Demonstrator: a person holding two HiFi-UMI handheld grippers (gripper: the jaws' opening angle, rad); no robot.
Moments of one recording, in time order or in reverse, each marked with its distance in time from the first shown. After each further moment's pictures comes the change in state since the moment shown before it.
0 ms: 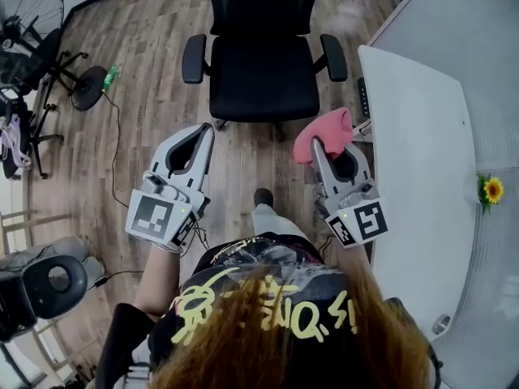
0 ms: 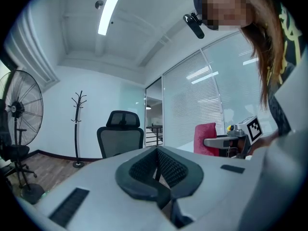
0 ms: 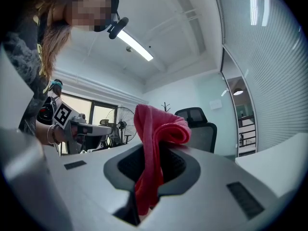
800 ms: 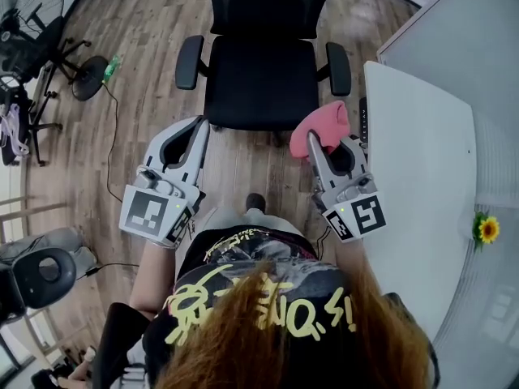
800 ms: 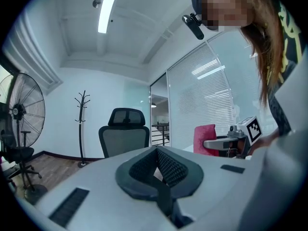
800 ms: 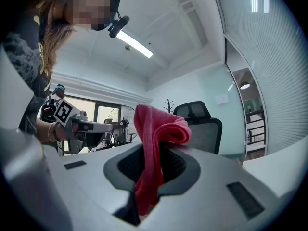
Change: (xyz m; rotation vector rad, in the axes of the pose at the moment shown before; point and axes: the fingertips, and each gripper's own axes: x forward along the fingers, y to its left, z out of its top) left arm 0.071 0.024 0.004 0.023 0.008 0.085; right arm 0.056 -0.067 -0.015 0.014 0.015 0.090
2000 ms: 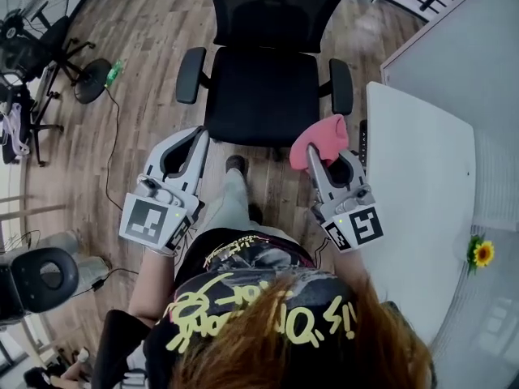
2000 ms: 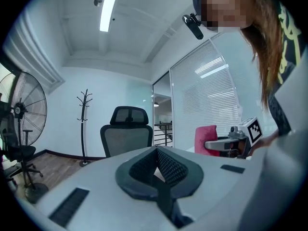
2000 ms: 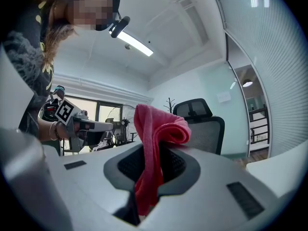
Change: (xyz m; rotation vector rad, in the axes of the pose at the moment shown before) left arm 0.025 0.015 -0.001 -0.019 0.014 0.024; right arm 0.022 -0.022 -0.005 0.008 0.015 0.030
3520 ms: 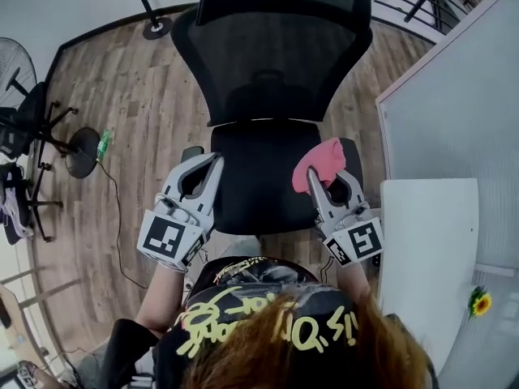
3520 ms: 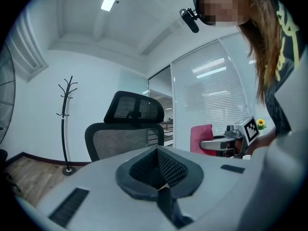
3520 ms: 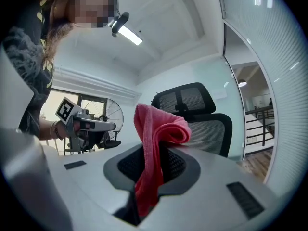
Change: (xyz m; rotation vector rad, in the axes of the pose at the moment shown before) left arm 0.235 0.186 0.008 0.005 0.016 -0.161; right arm 0.240 -0.145 -0.013 -0.008 0.037 -0.114
